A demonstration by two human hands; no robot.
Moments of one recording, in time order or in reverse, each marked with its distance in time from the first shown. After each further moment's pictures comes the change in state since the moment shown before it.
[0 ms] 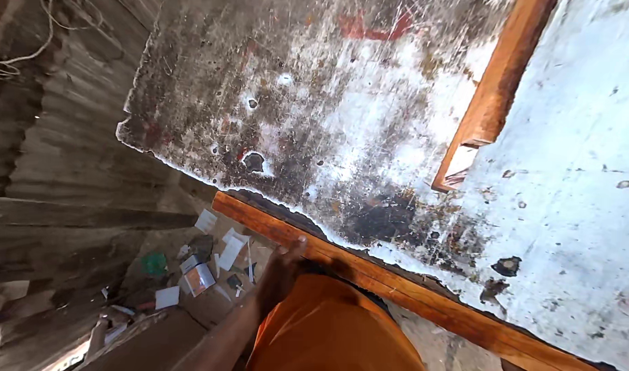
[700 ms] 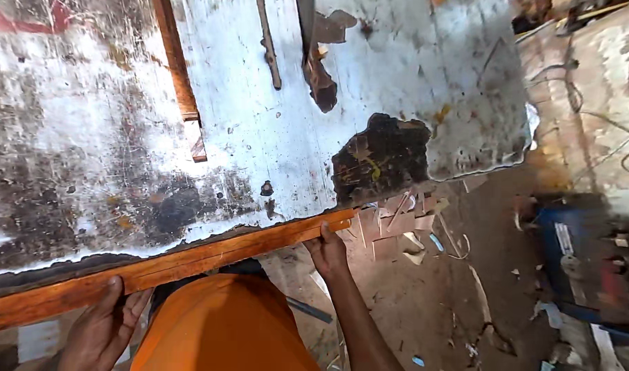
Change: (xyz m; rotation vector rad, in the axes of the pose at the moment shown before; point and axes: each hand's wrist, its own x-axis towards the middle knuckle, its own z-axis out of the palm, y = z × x) left_hand -0.004 -0.001 0.019 0.004 0.062 -0.063; right_hand 0.032 0.002 -0.045 0.004 0.168 -0.101
